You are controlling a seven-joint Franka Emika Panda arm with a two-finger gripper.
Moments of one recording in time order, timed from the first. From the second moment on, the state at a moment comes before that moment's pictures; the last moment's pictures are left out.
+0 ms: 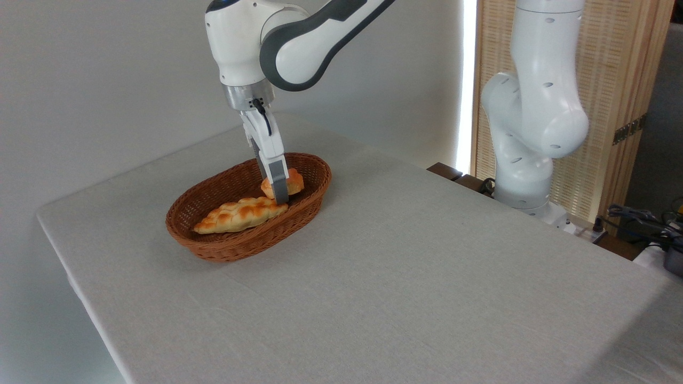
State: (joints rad) arm -0.42 -0.07 -0.16 -2.15 -0.11 2.07 0.55
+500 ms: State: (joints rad) arm -0.42 -0.08 -0.16 -2.15 -0.11 2.07 0.55
